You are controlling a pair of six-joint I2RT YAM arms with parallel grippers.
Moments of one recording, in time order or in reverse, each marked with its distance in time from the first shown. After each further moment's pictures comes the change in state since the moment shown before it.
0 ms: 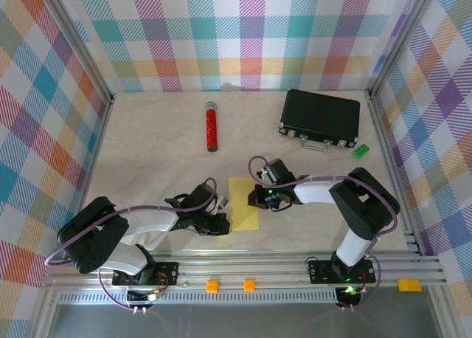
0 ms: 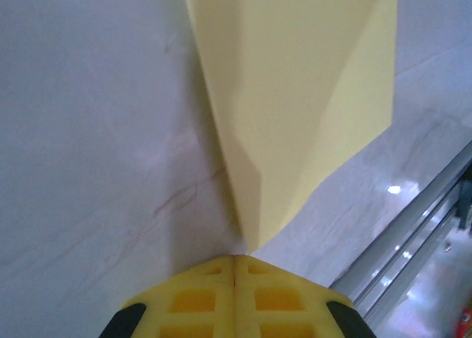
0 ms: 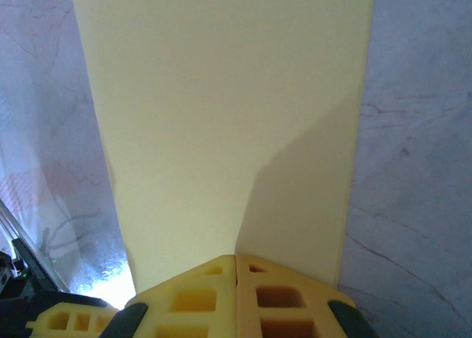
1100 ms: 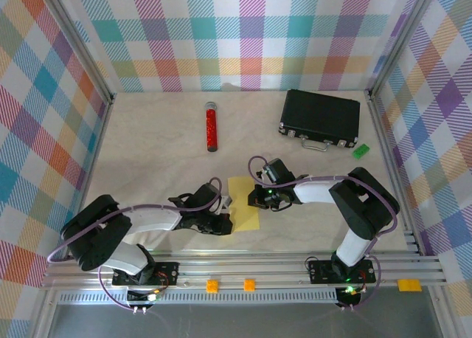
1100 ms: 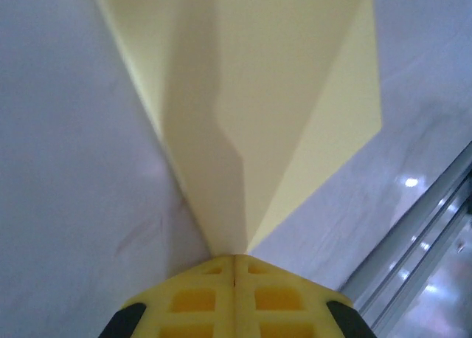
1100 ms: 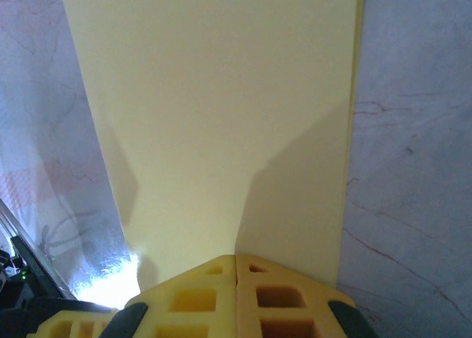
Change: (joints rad) left arm -0.034 0.016 0.027 -0.010 -0.039 0.047; right arm 0.000 0.002 0.008 -0.012 -0.005 -0.011
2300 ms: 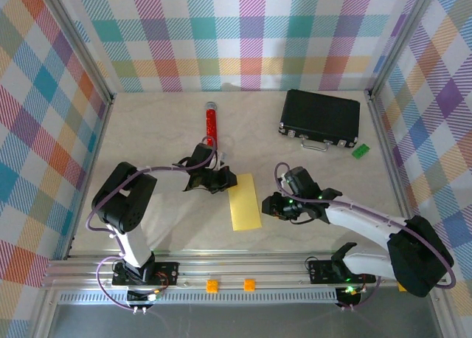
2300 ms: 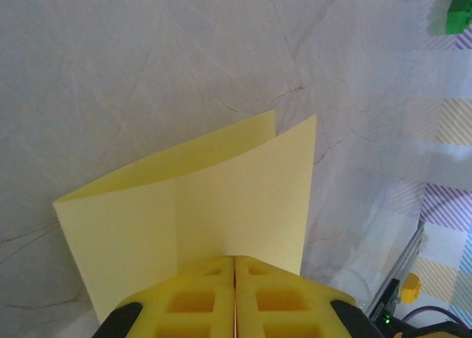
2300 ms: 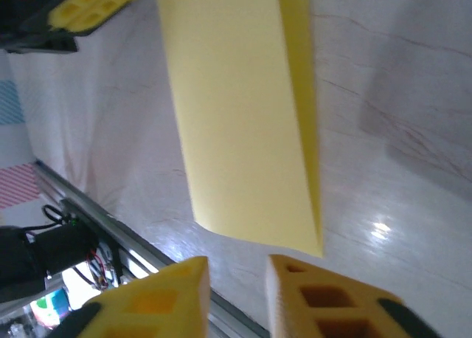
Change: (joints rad) left arm 0.325 0.360 0.351 0.193 0.149 -0.122; right arm -0.001 -0.509 -0.184 -0.220 -0.002 0.101
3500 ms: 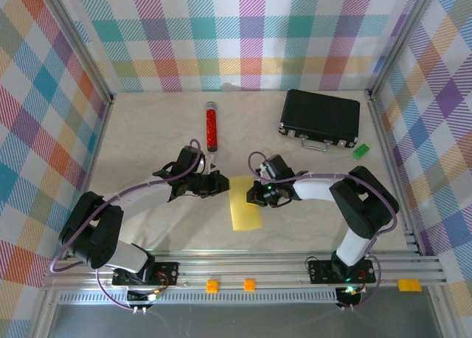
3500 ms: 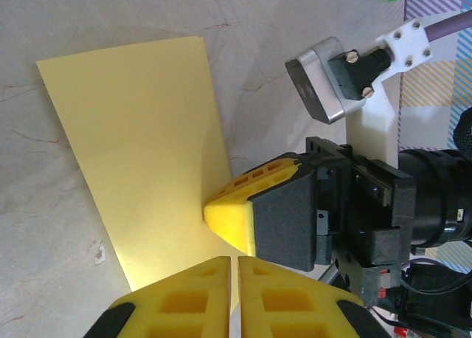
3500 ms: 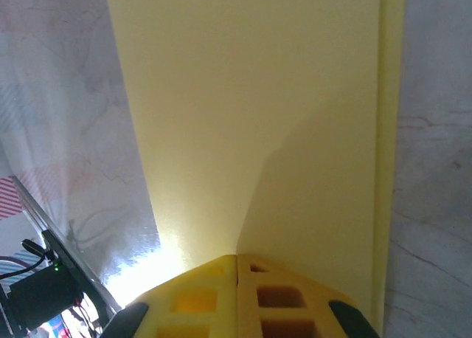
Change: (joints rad) left arm 0.000 -0.331 -0.115 -0.169 0.004 0.062; right arm -0.013 0.509 0.231 0.191 -0.062 -0.067
